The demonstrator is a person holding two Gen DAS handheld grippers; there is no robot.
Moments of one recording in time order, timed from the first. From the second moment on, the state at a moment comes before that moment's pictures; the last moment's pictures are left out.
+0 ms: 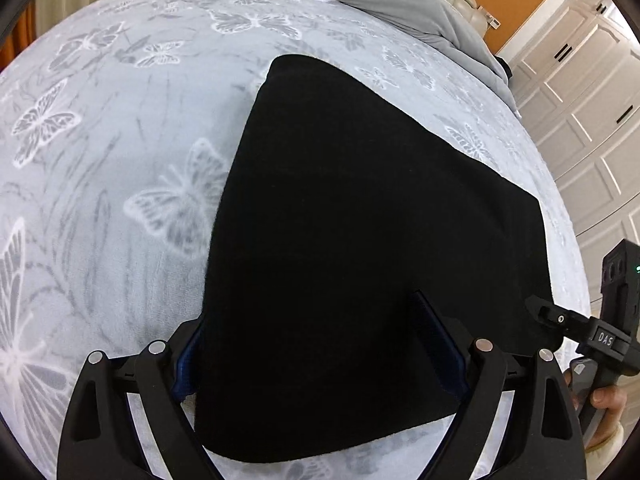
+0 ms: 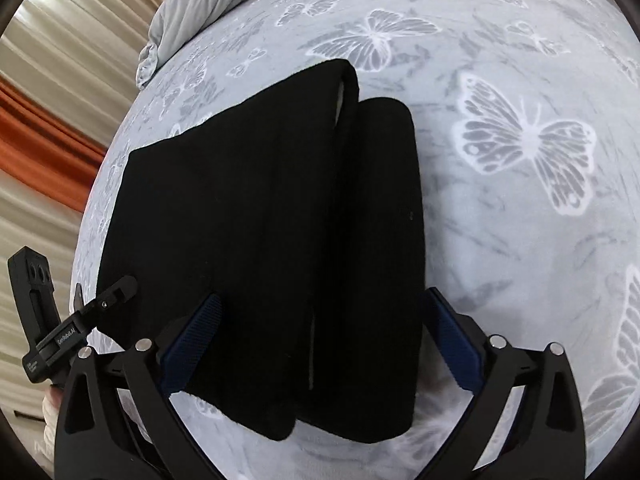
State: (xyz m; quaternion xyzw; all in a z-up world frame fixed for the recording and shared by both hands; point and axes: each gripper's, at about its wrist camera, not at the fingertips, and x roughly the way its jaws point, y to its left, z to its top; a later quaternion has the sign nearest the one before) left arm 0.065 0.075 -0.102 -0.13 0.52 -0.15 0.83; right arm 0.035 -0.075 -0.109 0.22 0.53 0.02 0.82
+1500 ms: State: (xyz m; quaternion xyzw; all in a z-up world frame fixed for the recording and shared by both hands) left arm -0.010 0.126 0.008 -0.06 0.31 -0.07 0.95; right arm 0.000 -0.067 -0.083 0.18 0.52 0.10 0.83
